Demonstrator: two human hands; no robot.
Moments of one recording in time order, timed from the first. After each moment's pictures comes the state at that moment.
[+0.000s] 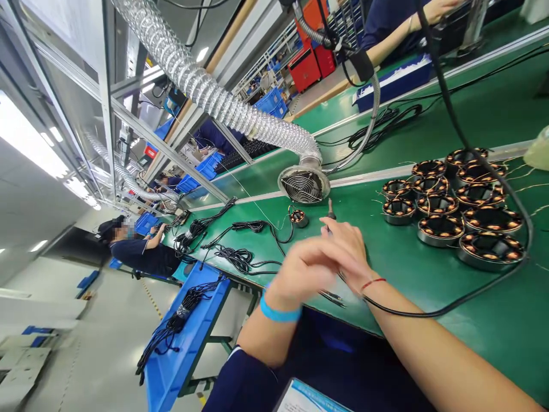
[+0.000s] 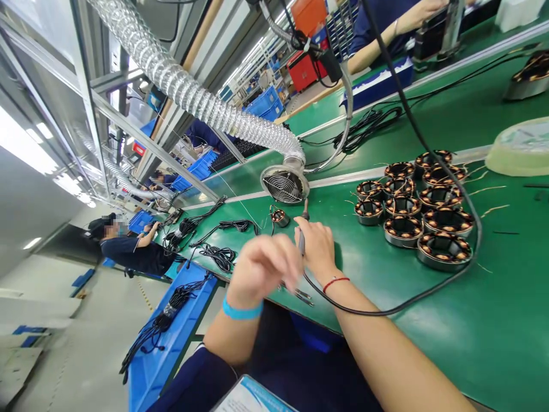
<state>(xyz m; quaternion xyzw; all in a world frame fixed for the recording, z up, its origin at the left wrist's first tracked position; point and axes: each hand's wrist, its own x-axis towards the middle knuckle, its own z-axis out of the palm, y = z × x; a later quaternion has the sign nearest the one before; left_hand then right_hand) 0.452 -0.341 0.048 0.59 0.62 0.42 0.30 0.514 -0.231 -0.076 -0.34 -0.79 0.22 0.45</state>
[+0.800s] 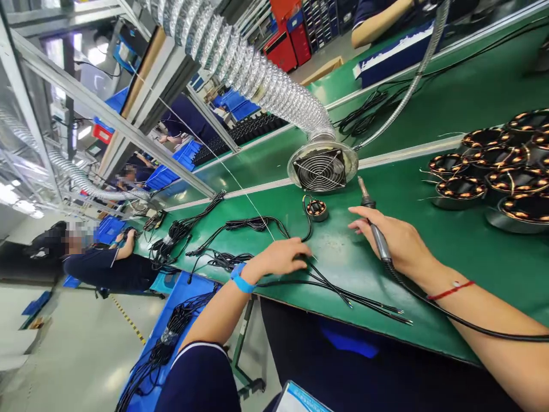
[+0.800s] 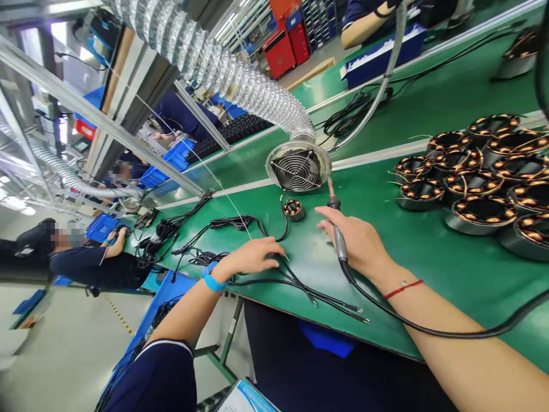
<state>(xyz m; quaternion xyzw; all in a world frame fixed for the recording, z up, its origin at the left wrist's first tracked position) 0.280 -0.326 0.014 0.72 0.63 -0.03 0.29 0.518 -0.216 -0.082 -0.31 -0.83 0.21 0.40</state>
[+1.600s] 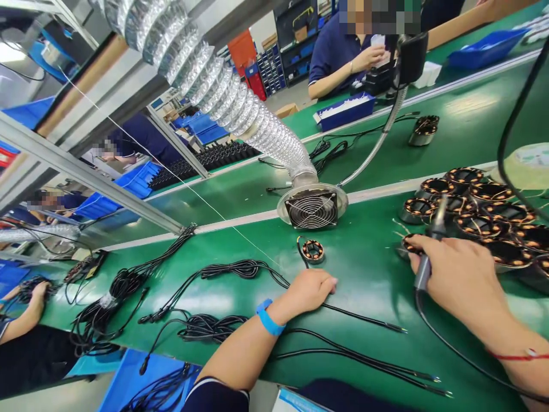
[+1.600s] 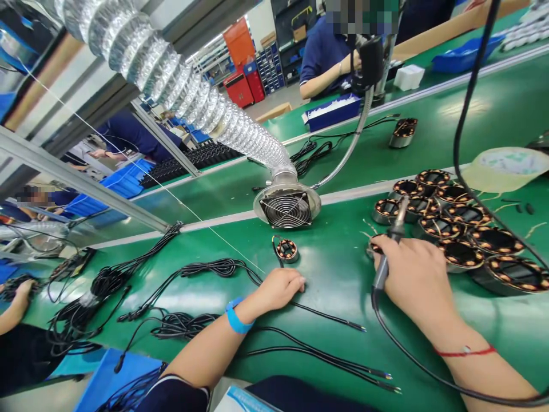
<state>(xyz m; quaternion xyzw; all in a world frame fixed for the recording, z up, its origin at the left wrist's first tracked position) 0.306 -0.259 -0.029 0.74 0.57 0.07 0.37 0.569 -0.199 -0.070 -0.54 -0.78 -0.07 0.31</state>
